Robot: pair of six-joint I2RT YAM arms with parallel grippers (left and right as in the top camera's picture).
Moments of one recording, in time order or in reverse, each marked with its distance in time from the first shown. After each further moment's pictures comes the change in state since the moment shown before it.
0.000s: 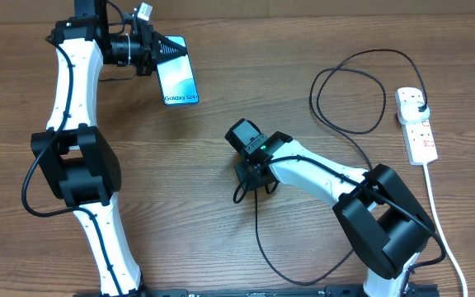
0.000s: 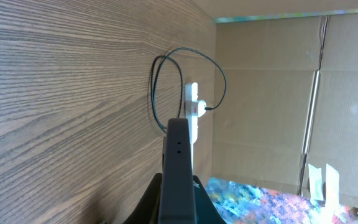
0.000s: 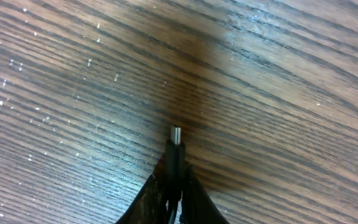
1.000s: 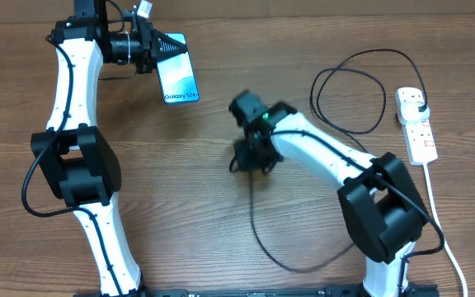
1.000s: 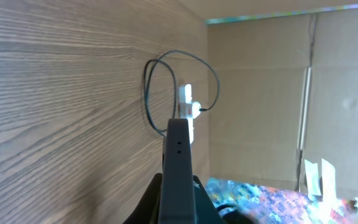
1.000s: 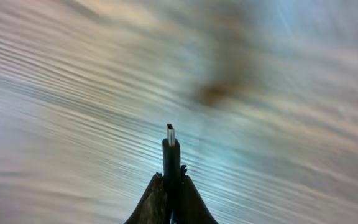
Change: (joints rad) left arm 0.000 0.000 0.000 0.040 0.038 -0.001; right arm -0.100 0.066 0.293 -0.216 -0.214 0.071
